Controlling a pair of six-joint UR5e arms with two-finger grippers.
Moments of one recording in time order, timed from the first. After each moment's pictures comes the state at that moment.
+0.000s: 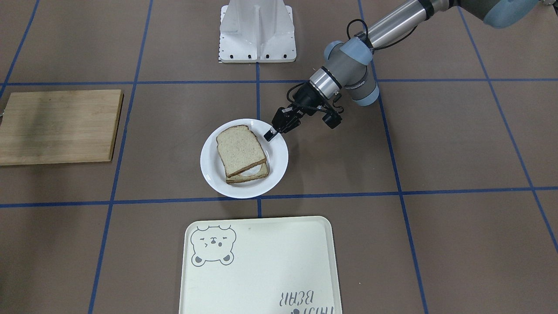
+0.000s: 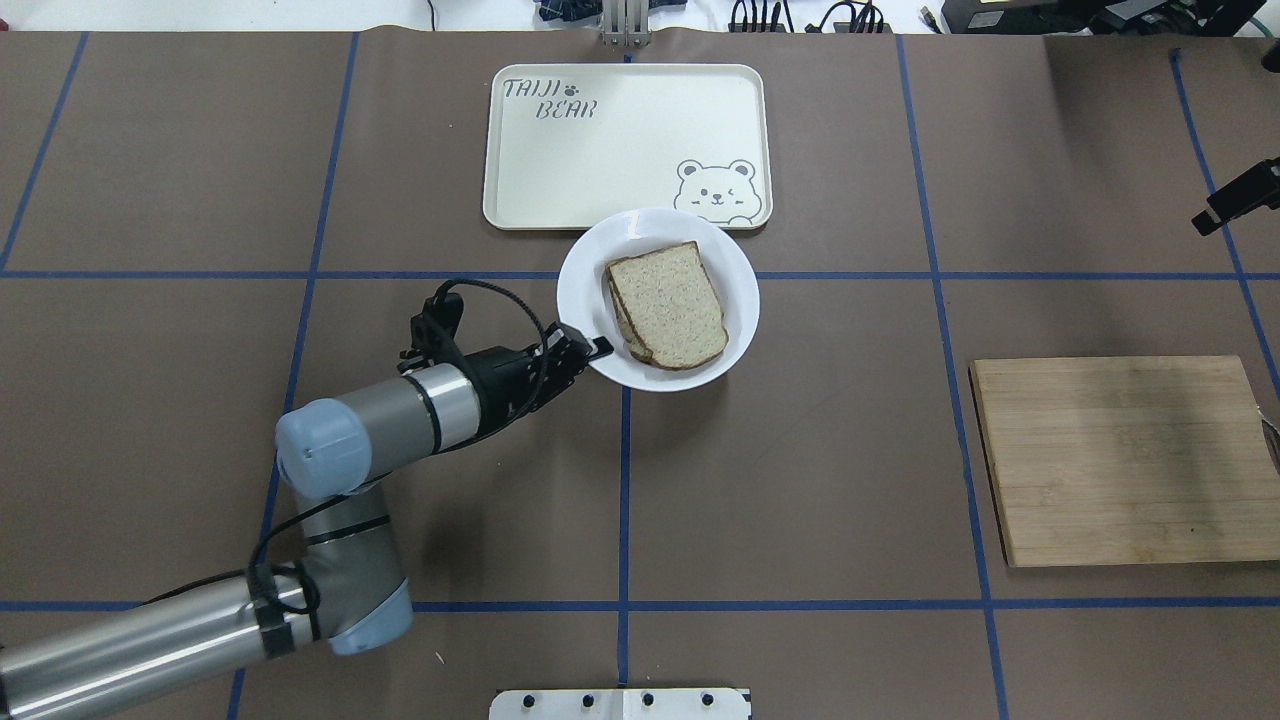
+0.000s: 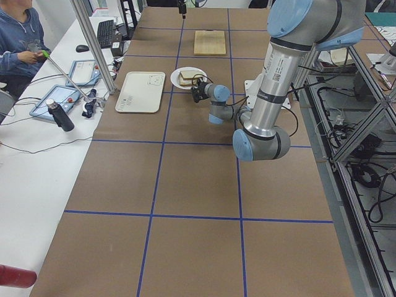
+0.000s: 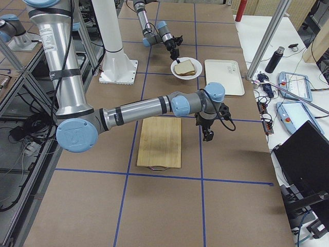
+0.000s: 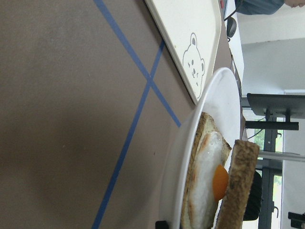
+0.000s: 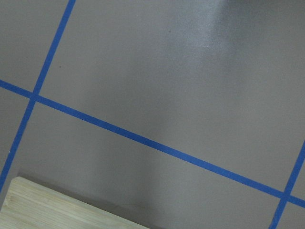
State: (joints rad) left arm -0.41 -2.16 -1.28 -2.99 -1.42 -2.00; right arm 1.33 -1.39 1.65 -1.58 2.35 -0.02
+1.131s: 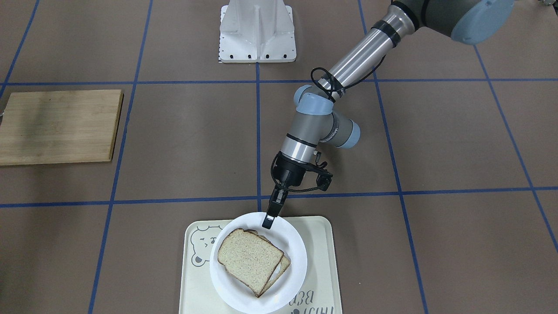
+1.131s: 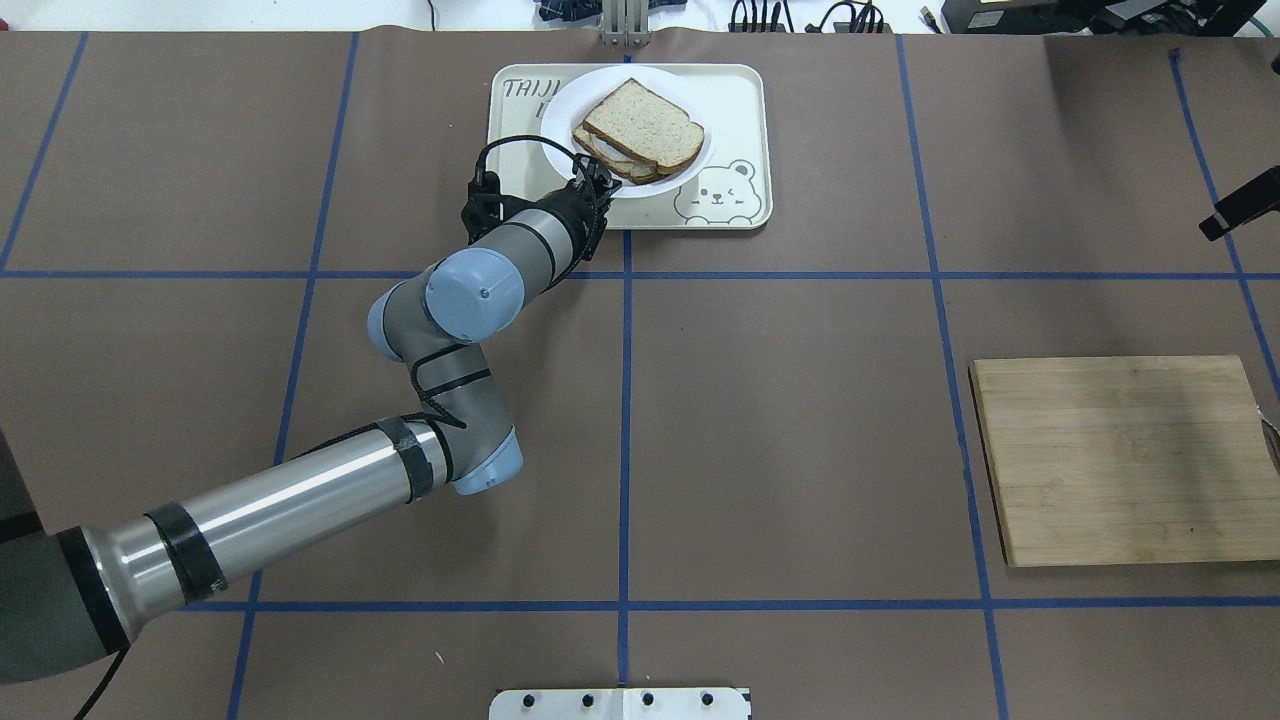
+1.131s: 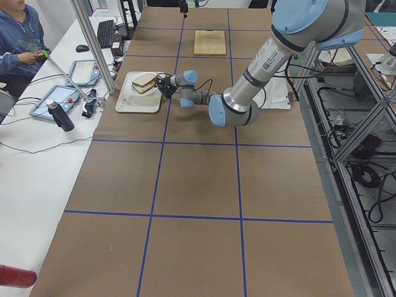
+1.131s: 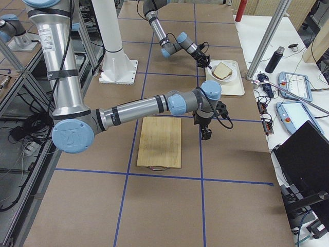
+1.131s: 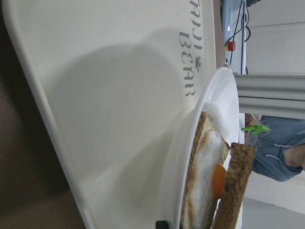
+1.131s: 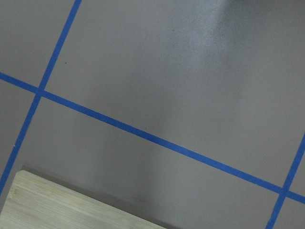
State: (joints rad) left arm -0.55 -2.50 -0.83 -2.85 -1.25 -2.44; right arm 1.33 -1.41 1.70 -1.58 2.34 -0.02
